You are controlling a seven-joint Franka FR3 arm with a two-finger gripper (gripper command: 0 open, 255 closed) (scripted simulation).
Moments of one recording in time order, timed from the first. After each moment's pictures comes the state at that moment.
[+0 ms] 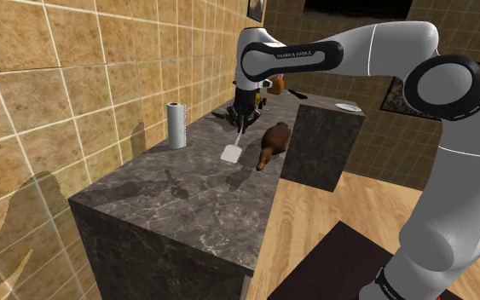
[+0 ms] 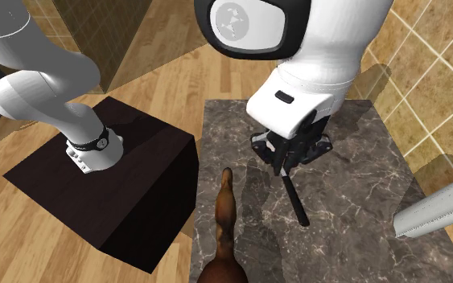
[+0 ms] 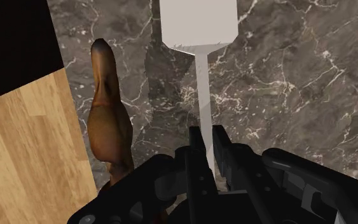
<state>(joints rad) -0.32 0.25 0.48 -1.57 -0.18 1.81 1.27</state>
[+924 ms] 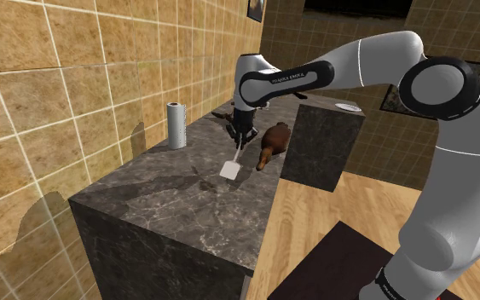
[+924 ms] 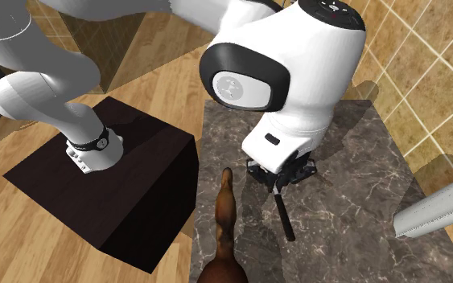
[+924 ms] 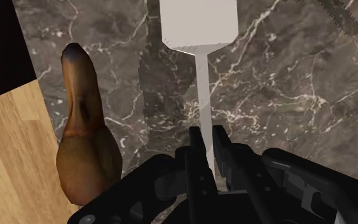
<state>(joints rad) -0.32 0.28 0.47 -1.72 -0.20 1.99 1.28</state>
